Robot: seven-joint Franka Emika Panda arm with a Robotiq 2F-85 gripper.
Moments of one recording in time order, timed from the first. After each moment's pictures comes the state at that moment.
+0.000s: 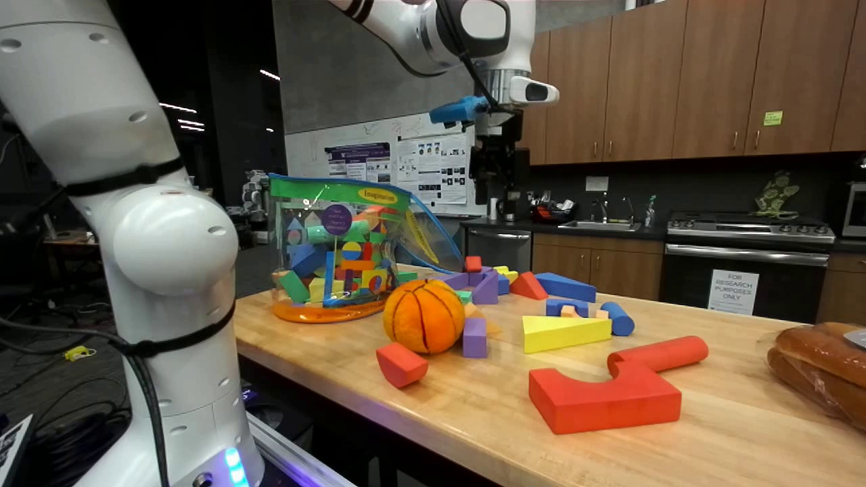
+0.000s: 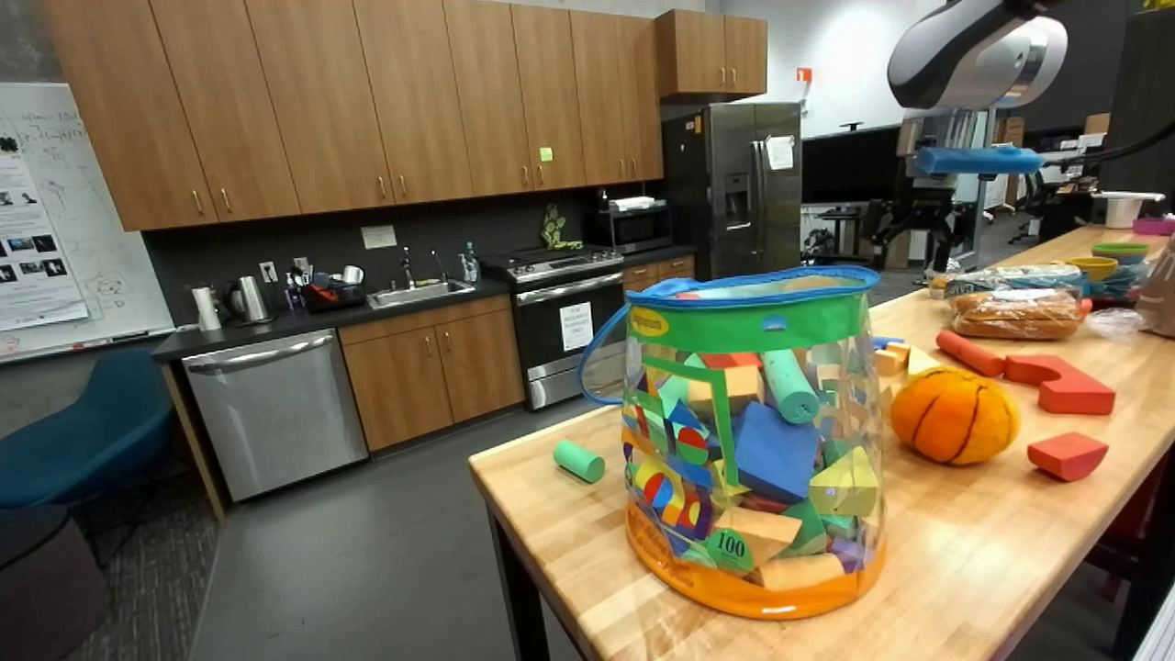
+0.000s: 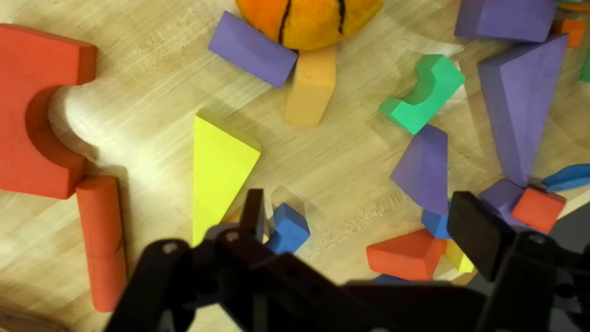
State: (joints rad) arm -0.24 -0.31 -0.28 -2.23 0.02 1.96 0.09
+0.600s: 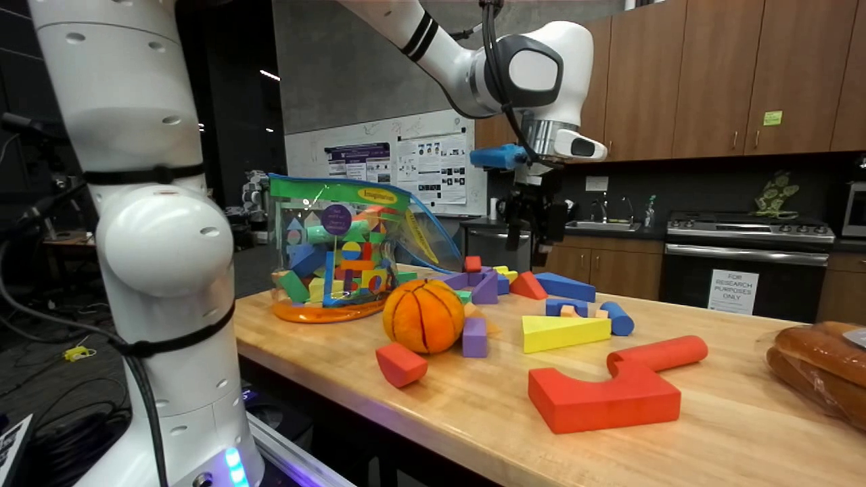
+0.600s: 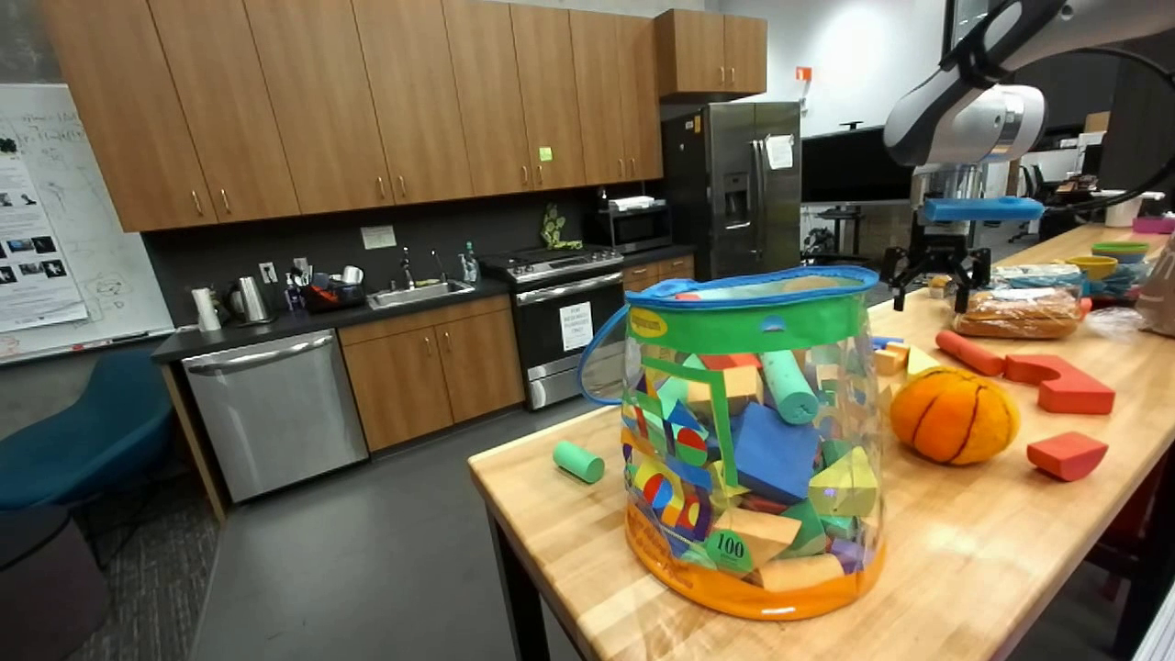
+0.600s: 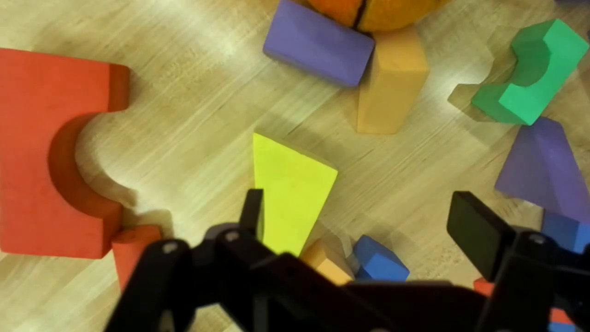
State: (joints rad) arm -0.30 -0.08 -0.35 -2.17 0.07 1.99 0.06
